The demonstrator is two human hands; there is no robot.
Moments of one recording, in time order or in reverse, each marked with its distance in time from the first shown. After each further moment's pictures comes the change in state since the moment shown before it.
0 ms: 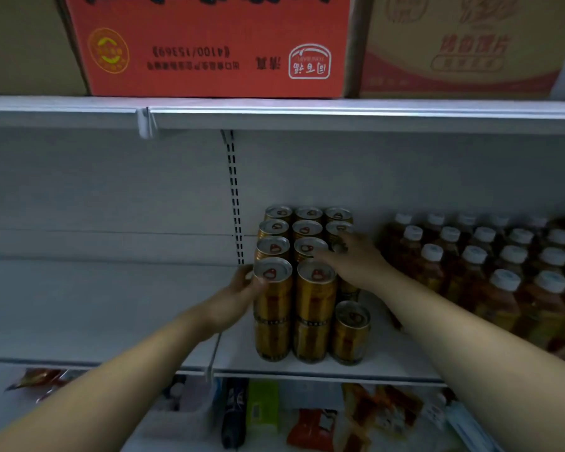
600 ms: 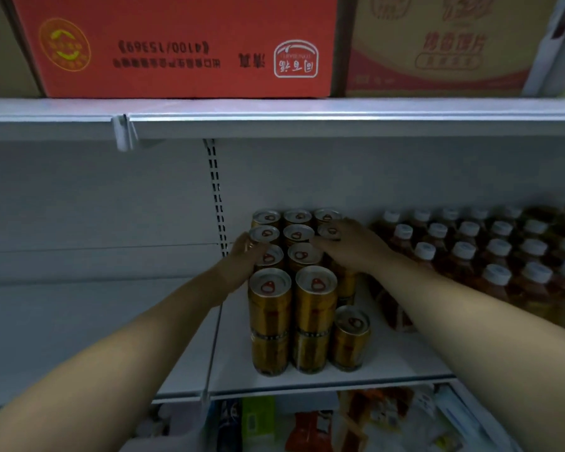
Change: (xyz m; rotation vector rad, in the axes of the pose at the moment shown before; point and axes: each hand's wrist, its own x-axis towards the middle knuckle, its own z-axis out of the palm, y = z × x) left_hand 0.071 0.036 -0.014 -0.201 0.075 0.035; right_hand 0.029 -0.008 -0.019 -0.185 0.023 -0.047
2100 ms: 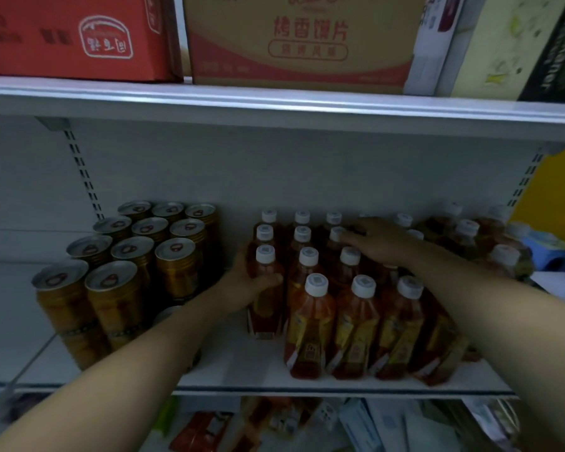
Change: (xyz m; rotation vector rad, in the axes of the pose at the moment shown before) left_hand 0.029 0.031 0.279 -0.078 0.009 0.182; right_hand -0.005 0.277 -0.160 -0.130 -0.127 -0.031
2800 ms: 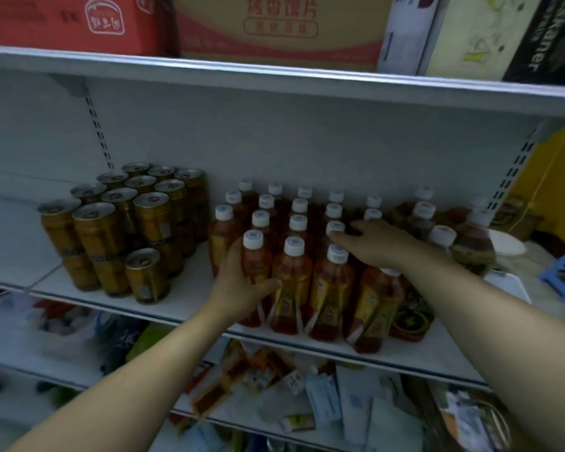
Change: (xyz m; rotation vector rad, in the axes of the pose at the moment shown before) left_hand -0.058 -0.027 0.116 0.393 0.380 0.156; right_hand -0.048 0.077 -0.010 -0.041 -0.097 0.012
